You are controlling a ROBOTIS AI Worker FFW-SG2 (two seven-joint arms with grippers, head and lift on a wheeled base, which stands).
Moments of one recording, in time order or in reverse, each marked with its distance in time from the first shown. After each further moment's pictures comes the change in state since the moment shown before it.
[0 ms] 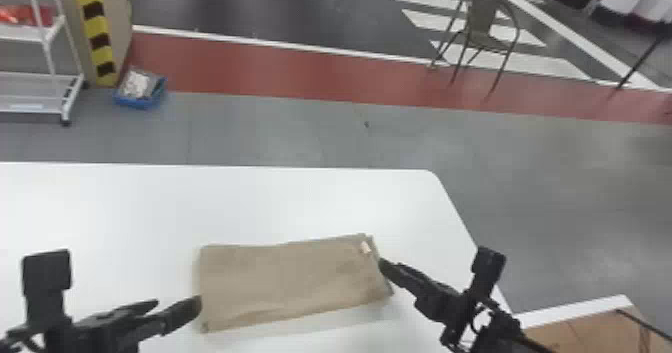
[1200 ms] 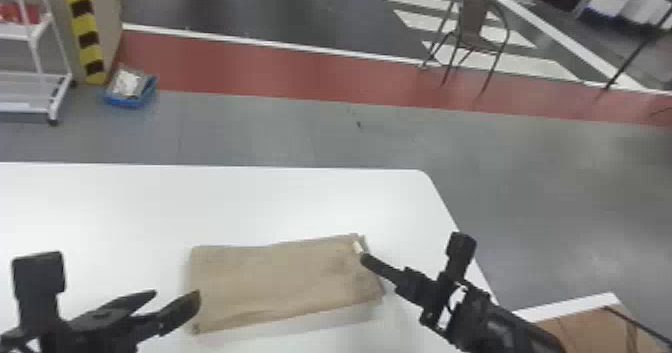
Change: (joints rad) left arm 0.032 0.003 -0.038 -0.013 -0.025 -0.125 -0.021; right arm -0.190 -0.024 -0.016 0.205 0.053 0.153 -0.025
